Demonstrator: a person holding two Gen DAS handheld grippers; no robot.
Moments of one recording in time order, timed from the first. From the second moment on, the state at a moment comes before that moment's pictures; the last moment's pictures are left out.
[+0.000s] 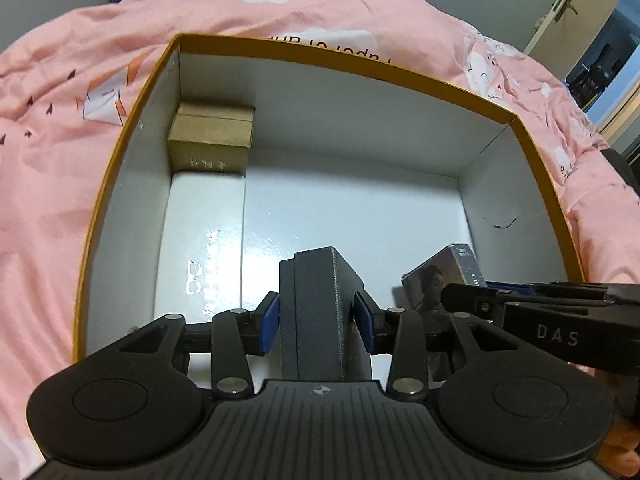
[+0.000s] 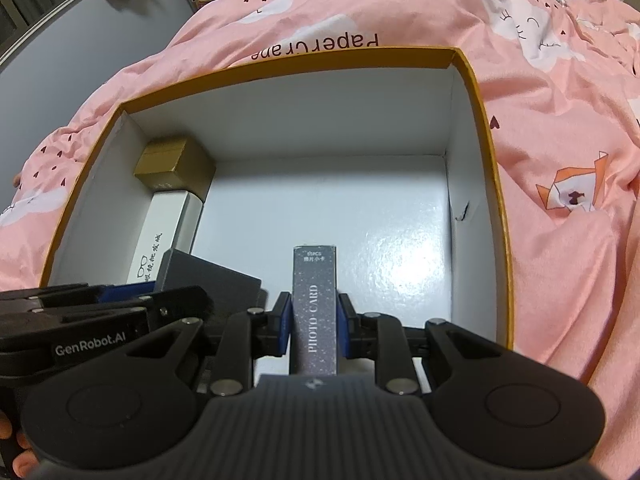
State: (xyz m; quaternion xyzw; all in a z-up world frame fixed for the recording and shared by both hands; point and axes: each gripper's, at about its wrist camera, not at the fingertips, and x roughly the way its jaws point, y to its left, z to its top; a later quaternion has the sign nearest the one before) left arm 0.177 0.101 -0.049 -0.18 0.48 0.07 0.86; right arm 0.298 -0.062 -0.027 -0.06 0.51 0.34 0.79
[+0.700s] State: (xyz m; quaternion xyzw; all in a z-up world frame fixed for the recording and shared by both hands) left arm 0.174 0.123 -0.039 -0.19 0.45 0.08 0.87; right arm 0.289 -0.043 -0.026 -0.04 0.52 0.36 0.78
